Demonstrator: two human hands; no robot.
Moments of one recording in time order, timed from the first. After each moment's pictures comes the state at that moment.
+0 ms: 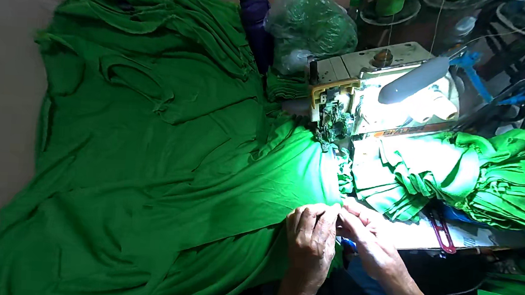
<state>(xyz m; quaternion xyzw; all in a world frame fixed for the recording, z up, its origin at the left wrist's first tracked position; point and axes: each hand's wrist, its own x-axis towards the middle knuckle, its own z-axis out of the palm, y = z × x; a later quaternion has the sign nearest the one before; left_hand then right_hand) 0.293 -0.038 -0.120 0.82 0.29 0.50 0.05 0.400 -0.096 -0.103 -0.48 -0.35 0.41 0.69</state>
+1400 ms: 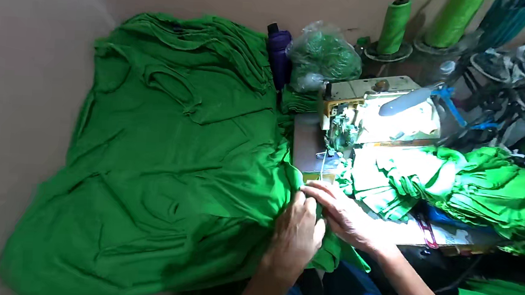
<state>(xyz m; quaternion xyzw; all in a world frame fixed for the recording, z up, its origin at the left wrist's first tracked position) 0.258 -0.042 -0.022 0.88 0.44 0.06 0.17 0.421 -0.063 -0.098 -0.52 -0.76 0.06 0.39</state>
